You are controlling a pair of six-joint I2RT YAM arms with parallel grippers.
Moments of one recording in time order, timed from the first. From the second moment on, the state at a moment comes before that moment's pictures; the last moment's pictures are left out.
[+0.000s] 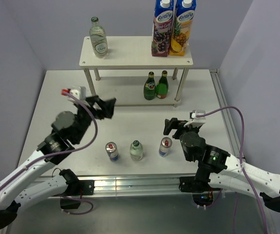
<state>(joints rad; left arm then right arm) -0.77 0.80 0.93 -0.01 -0.40 -0.30 1.06 0.61 0.58 -0.26 0.96 0.50</state>
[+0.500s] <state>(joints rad) -1.21 0.92 0.63 0.06 -0.54 -0.50 1.06 0.61 0.58 -0.26 0.96 0.50</state>
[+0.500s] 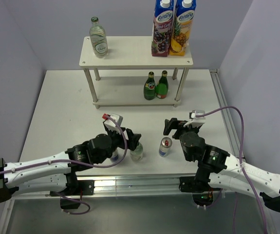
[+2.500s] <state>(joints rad) -1.47 1.35 0.87 -0.20 -1.10 -0.64 1.06 0.60 0.58 -0.28 0.96 0.52</state>
